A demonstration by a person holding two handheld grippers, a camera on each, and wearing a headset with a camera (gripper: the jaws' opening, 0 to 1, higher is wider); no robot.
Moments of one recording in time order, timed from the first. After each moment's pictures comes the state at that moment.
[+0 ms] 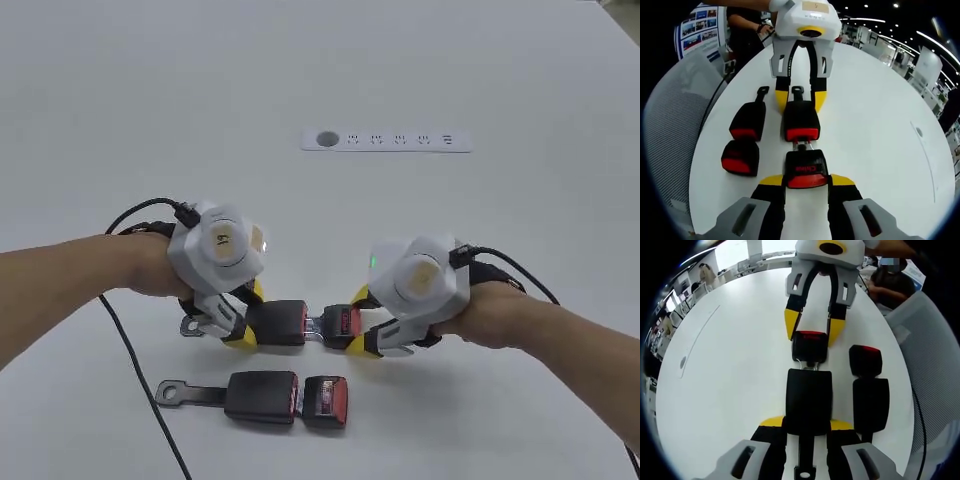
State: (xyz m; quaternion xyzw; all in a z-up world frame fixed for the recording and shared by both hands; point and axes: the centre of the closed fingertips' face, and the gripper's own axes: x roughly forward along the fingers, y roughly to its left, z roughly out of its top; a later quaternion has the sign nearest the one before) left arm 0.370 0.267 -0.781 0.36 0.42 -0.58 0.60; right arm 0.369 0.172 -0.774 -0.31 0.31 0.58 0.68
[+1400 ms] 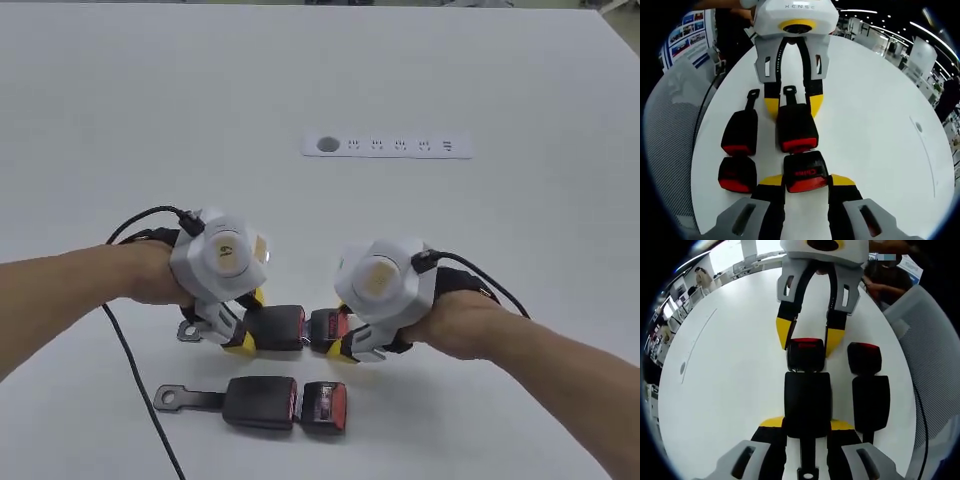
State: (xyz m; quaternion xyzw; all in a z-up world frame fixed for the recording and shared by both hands) left arm 0.366 0.264 -0.779 0.38 0.41 -0.58 0.59; right arm 0.370 0.189 -0.774 -0.31 0.35 0.55 0.69
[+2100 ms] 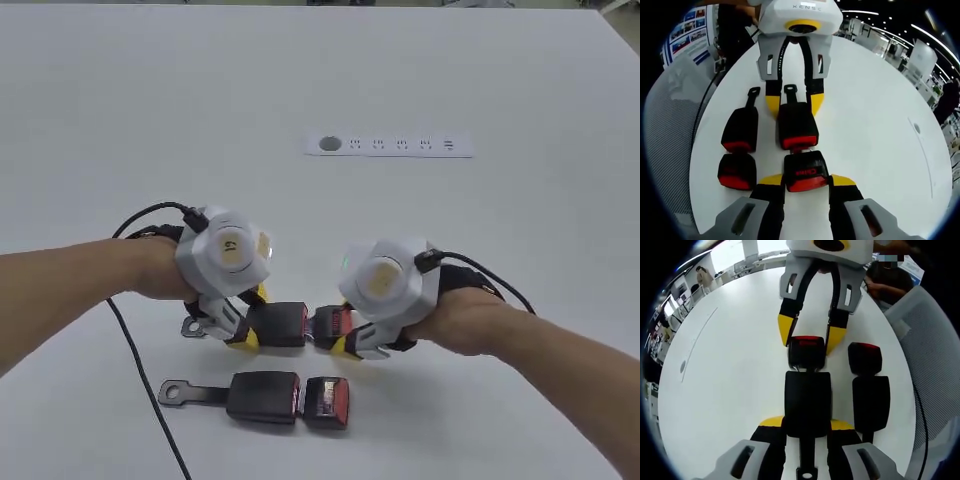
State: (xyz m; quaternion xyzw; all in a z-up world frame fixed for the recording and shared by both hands) left arm 0.367 0.265 -0.780 0.38 0.41 -0.58 0.59; right arm 0.371 0.185 -0.774 -0.32 0.34 0.55 0.69
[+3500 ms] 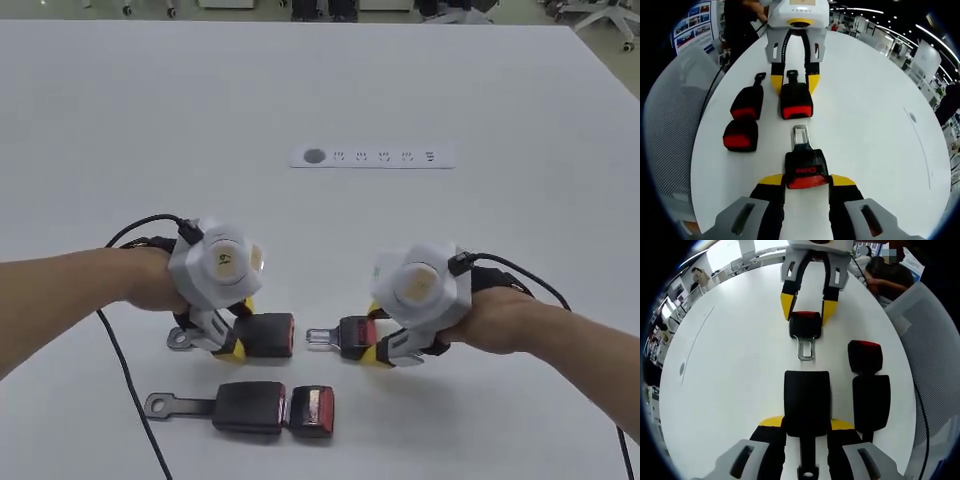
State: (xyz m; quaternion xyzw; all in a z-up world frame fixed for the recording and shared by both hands) left arm 0.367 0.266 -0.782 0.40 0.42 -0.58 0.58; right arm 0.369 0.130 -0.774 -0.34 0.35 0.55 0.67
